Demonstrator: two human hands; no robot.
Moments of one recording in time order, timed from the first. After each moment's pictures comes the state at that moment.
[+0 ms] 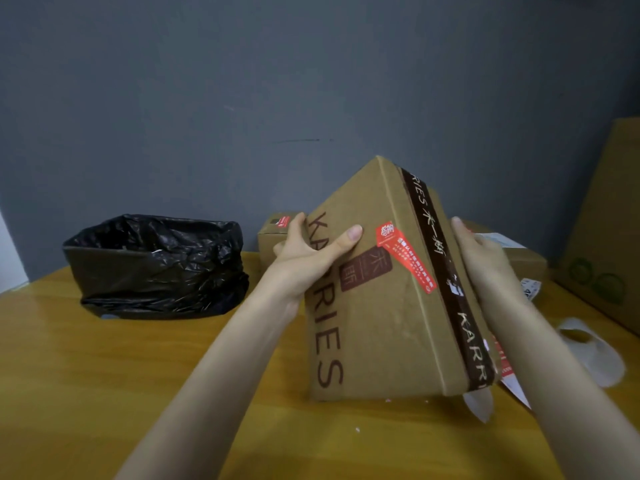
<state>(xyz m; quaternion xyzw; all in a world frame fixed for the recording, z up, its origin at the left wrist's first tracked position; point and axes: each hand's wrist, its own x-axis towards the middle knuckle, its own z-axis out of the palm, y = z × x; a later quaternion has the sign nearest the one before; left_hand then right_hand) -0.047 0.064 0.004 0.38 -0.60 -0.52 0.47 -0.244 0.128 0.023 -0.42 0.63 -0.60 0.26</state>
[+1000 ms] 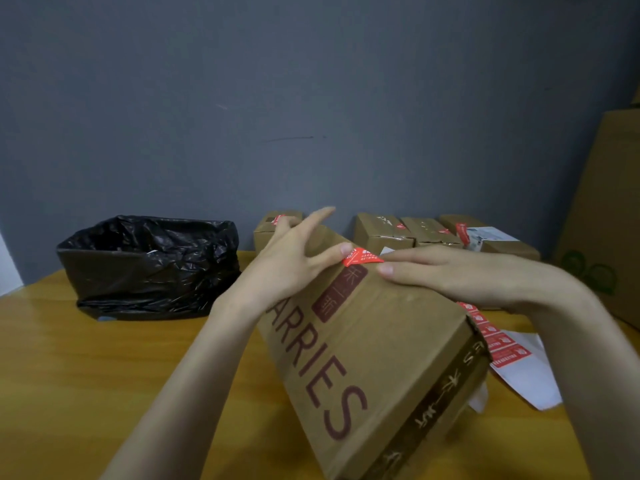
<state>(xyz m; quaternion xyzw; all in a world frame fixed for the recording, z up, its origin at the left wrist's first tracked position) -0.028 0.074 0.017 0.43 -0.81 -0.20 0.33 -0.218 0.153 0.044 -0.77 0.57 -0.17 0.24</state>
